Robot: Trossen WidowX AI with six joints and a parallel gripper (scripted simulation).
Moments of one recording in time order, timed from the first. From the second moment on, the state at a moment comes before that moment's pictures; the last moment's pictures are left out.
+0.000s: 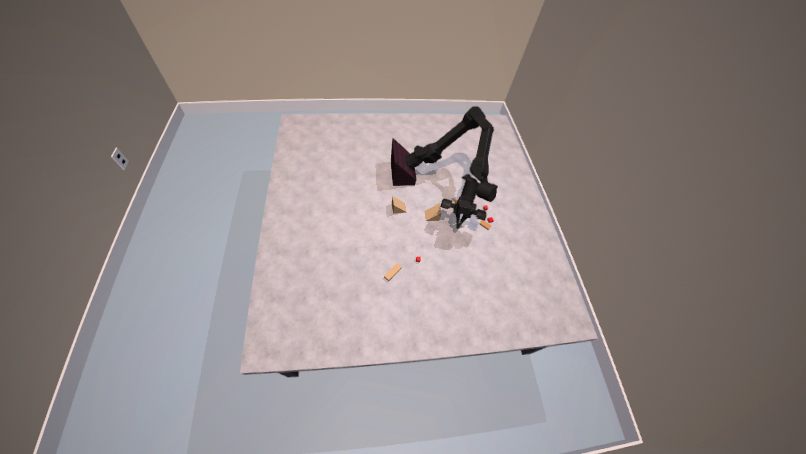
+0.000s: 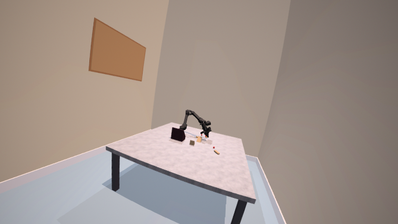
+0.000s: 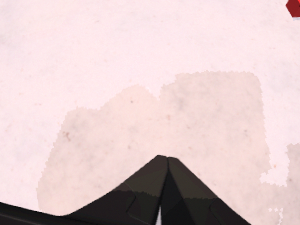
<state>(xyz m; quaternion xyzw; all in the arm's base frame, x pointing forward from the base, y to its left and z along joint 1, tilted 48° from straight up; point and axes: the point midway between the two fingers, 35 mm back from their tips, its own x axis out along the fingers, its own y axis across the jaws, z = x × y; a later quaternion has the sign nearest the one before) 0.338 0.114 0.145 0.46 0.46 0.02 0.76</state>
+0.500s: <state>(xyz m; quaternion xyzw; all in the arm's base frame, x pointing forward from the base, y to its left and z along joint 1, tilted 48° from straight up) 0.251 0.049 0.080 0.73 0.48 -0.46 0.16</state>
